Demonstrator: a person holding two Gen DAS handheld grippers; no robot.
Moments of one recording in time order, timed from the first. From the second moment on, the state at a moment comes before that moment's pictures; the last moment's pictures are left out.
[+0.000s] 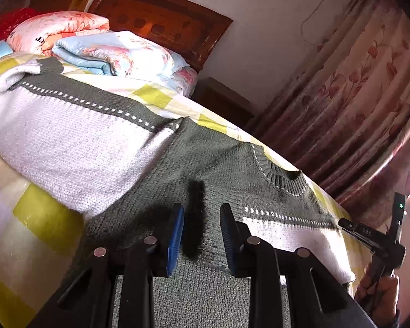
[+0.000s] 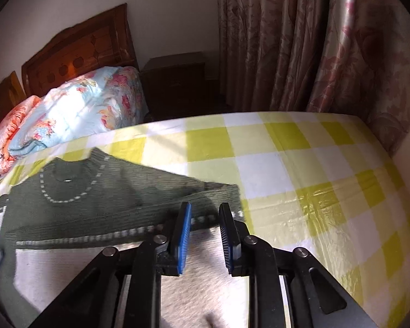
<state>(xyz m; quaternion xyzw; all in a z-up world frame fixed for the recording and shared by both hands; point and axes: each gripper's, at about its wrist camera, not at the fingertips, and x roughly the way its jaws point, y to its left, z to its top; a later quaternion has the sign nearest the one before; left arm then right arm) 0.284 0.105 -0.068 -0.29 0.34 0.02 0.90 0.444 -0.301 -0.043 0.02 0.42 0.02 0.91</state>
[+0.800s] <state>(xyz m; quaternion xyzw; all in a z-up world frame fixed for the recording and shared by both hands) 0.310 0.344 -0.076 -0.18 0.40 0.31 0.84 0.370 -0.169 -0.080 -0.08 0.41 0.14 0.89</state>
